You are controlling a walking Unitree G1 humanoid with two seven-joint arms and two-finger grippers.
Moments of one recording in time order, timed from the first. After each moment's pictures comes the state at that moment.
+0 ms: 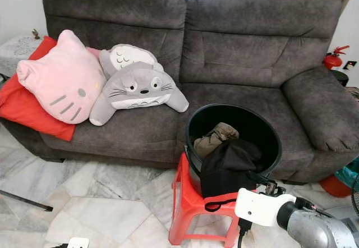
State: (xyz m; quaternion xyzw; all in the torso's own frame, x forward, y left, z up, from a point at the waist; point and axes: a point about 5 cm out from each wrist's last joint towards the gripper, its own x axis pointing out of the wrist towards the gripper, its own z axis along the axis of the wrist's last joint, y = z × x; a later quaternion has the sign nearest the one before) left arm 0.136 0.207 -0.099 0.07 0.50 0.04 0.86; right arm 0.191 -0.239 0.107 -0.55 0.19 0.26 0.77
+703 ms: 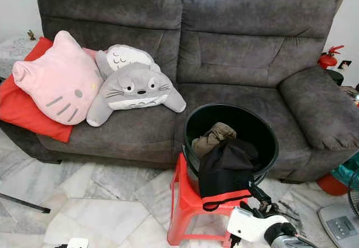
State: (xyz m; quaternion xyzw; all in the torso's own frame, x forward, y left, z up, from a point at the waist) left arm 0.136 0.207 -0.099 0.07 0.50 0.04 0.86; right arm 0.185 -0.237 0.038 -0.62 0.12 0.17 0.76
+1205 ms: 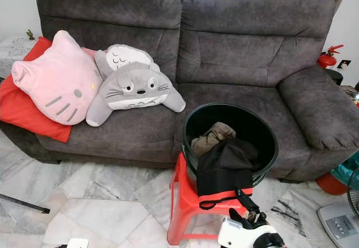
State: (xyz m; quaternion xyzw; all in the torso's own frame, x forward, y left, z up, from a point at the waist) left arm 0.135 0.207 -0.100 0.08 0.50 0.05 0.86; right arm 0.175 -0.222 0.008 -0.61 0.10 0.20 0.76
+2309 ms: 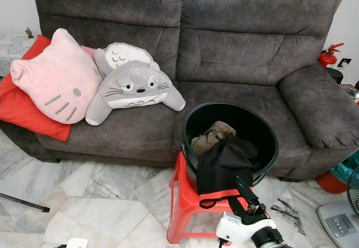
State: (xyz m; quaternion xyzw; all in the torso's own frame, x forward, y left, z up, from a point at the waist) left arm 0.135 0.207 -0.099 0.07 0.49 0.05 0.87; right arm 0.185 -0.221 0.023 -0.65 -0.02 0.12 0.75
